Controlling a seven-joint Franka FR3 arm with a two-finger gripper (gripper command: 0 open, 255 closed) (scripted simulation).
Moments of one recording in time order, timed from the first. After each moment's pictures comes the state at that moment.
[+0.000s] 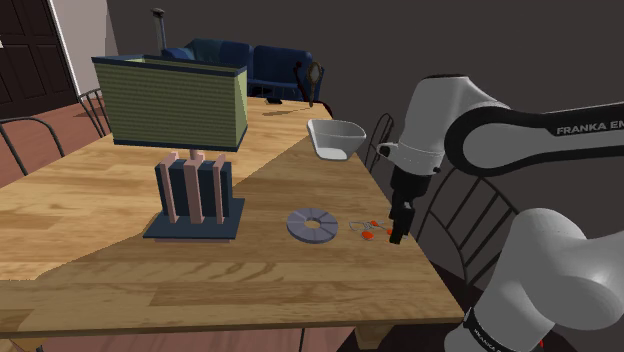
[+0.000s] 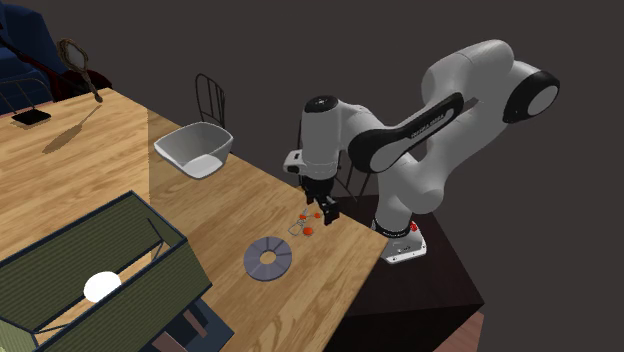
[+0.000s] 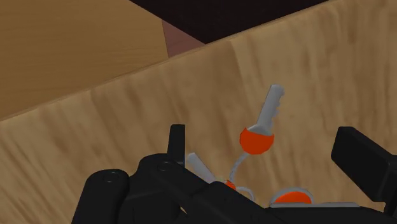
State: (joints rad) arm 0.20 -0.95 0.00 -2.88 0.00 1.94 -0.28
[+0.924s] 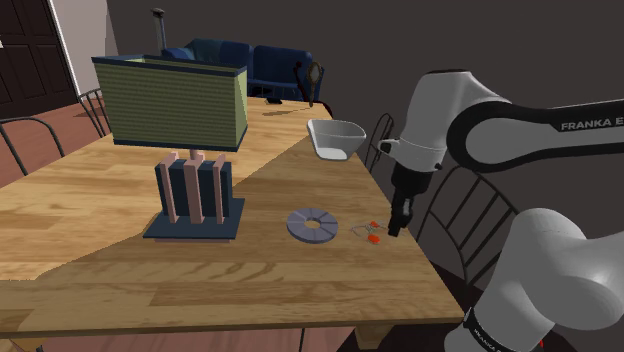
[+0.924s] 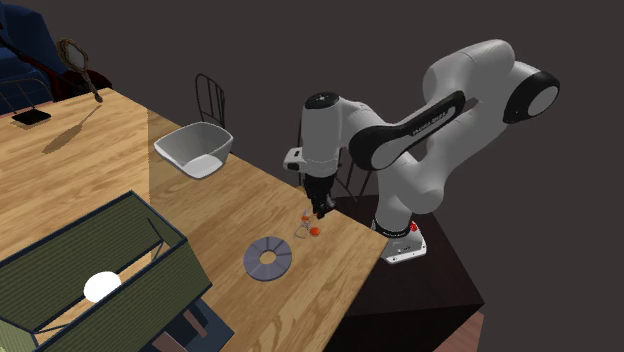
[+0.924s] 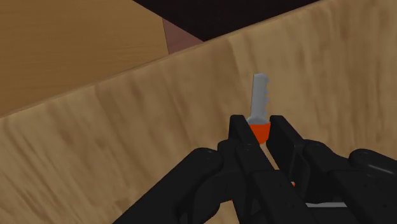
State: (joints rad) arm 0.21 -0.96 -0.01 -2.87 0.00 1.92 -0.28
